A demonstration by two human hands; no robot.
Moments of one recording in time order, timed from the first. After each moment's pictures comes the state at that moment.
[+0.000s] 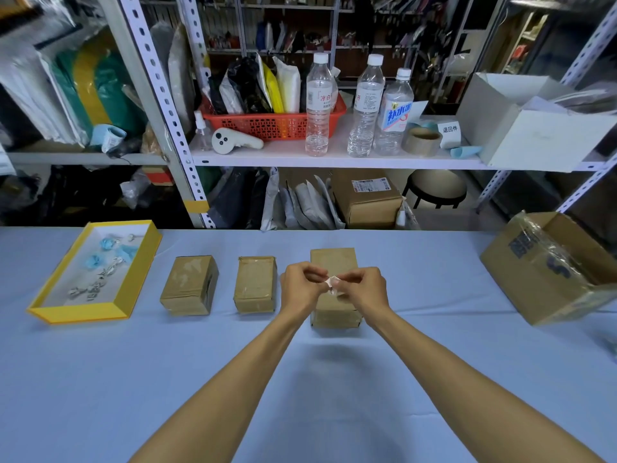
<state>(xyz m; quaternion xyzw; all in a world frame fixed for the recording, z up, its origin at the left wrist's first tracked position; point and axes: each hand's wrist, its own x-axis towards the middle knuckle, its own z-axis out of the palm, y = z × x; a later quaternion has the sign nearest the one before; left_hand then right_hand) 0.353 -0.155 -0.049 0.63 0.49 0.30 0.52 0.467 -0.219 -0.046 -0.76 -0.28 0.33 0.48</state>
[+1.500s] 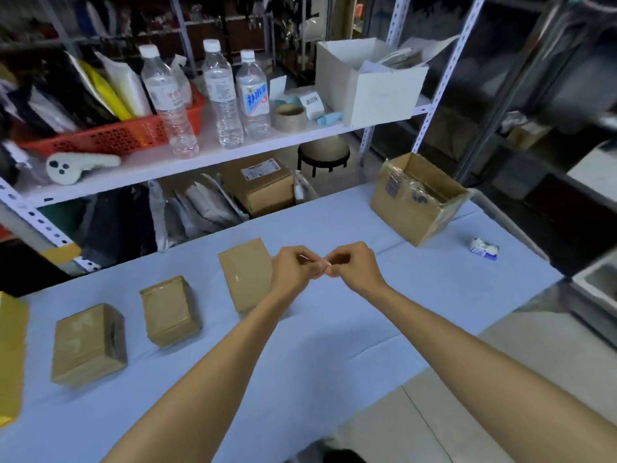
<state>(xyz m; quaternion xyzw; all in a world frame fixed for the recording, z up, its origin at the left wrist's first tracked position) 0.450 -0.212 -0.023 0.73 0.31 0.15 0.60 0.540 -0.329 -0.006 -0.83 -0.29 0.20 0.43</state>
